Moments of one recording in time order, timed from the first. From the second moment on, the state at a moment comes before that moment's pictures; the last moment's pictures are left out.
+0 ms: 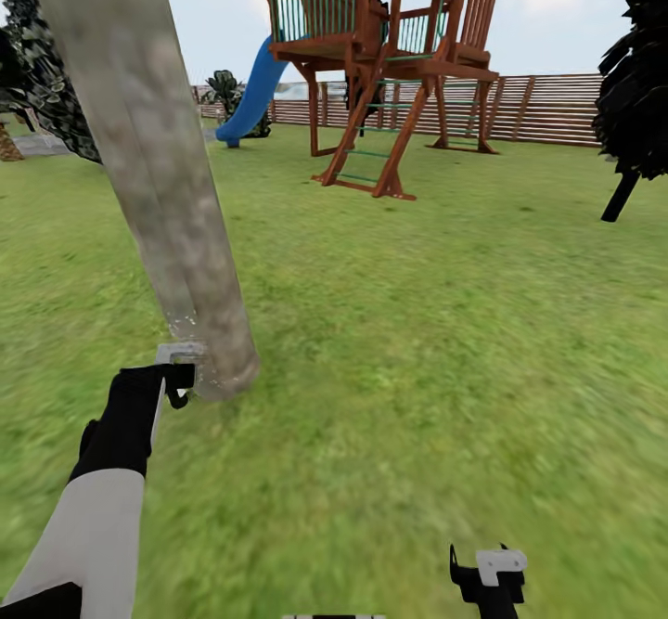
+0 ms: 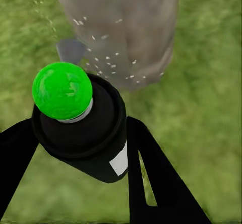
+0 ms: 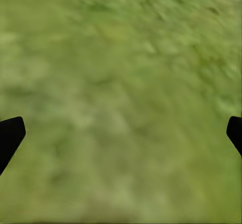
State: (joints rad) left arm -0.79 0.00 0.35 -1.07 -0.43 0.72 -0.17; right arm -0.42 -0.02 -0.13 -0.09 0.36 -0.65 -0.33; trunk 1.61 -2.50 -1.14
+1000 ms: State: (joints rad) left arm -0.77 0.07 0.38 -1.07 -0.43 0.72 -0.17; right arm -0.42 -0.02 -0.13 -0.09 0.36 -0.65 -0.33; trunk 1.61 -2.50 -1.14
